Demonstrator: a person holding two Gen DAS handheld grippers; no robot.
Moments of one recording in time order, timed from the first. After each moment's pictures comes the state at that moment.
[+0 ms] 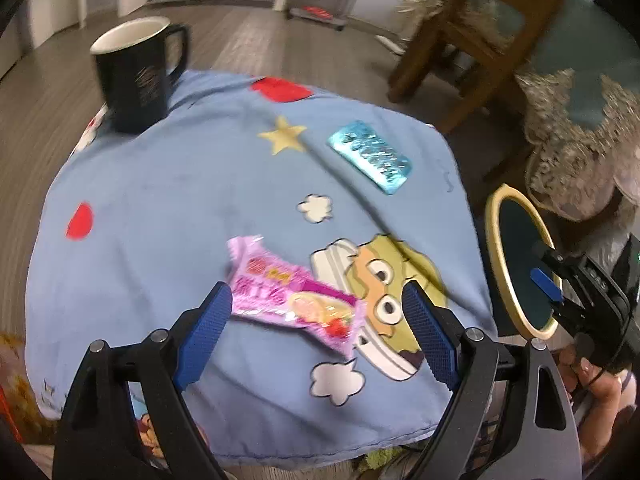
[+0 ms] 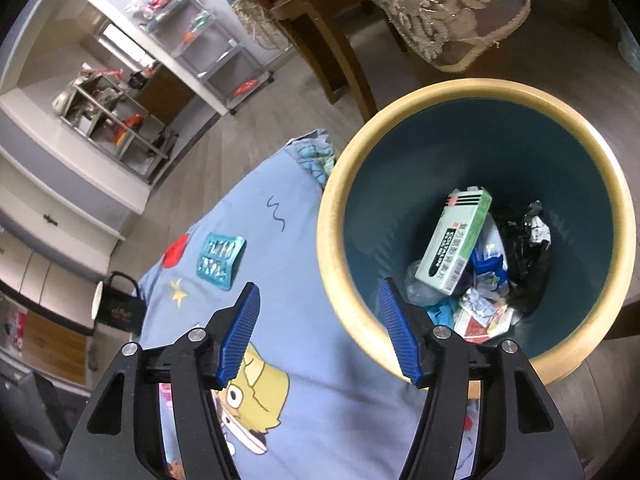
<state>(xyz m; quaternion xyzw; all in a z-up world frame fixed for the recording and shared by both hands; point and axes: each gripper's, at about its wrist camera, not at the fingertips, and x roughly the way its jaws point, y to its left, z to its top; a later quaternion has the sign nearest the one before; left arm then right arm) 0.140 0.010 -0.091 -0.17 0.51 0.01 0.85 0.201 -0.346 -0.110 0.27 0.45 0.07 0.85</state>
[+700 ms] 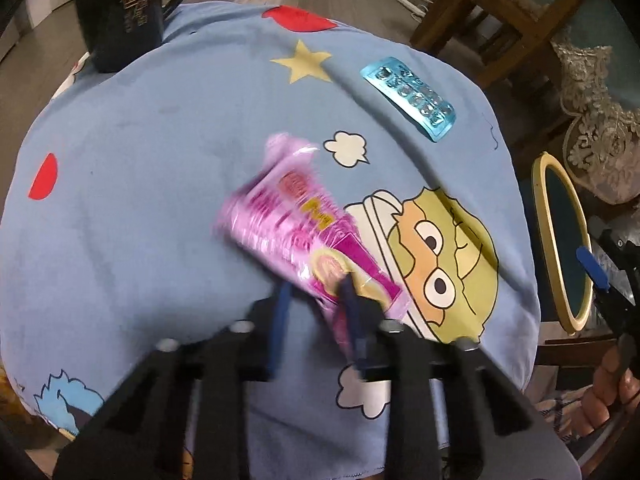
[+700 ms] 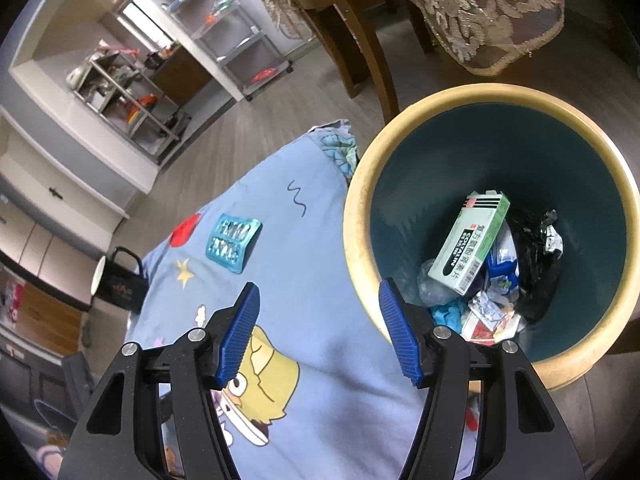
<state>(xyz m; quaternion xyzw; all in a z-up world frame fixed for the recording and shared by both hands) 0.158 0.001 -0.152 -0.16 0.57 0.01 0.81 0.199 -0.325 -0.108 0.23 0.46 0.10 0.85</state>
